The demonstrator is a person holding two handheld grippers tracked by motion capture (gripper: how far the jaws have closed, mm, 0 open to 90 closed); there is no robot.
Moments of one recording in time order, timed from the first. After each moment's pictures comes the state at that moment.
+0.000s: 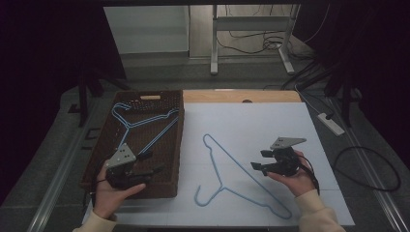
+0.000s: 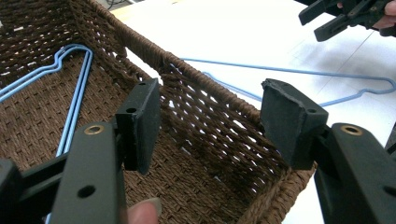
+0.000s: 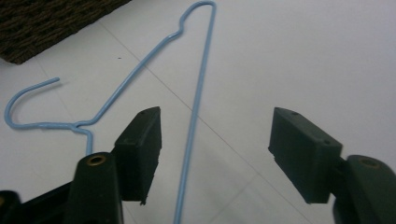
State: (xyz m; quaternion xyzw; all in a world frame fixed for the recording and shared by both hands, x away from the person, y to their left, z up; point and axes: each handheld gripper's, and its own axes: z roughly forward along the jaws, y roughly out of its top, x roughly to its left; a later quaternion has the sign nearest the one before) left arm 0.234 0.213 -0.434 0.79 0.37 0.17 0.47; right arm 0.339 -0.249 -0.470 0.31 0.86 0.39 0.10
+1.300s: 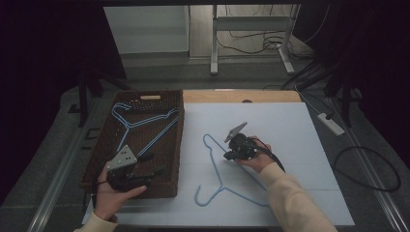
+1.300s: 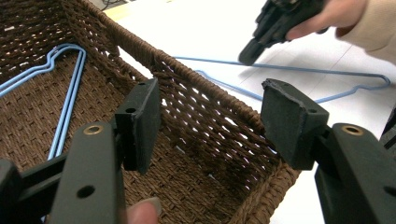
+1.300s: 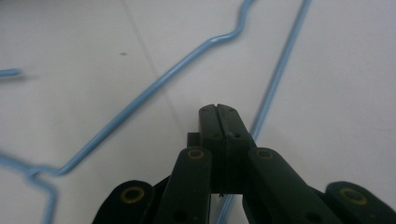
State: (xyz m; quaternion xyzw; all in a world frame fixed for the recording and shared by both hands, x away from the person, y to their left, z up) left arm 0.231 0.211 -0.435 0.79 0.37 0.16 0.46; right arm 0.404 -0.138 -0.499 0.20 0.95 0.25 0.05
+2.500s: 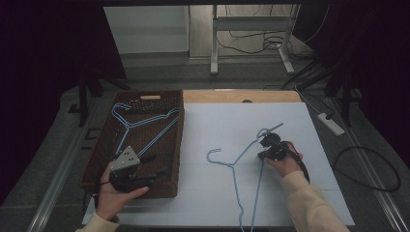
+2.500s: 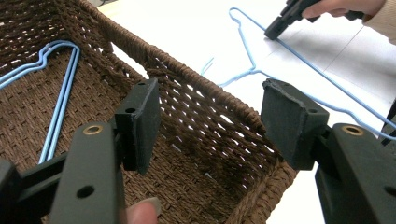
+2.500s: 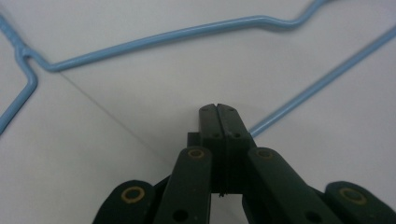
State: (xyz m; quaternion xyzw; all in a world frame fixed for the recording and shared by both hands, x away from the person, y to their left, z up) left arm 0.232 0.205 -0.438 0.79 0.36 0.16 0.46; right arm 0.398 -0.238 -0.498 0.42 0.88 0.19 0.09
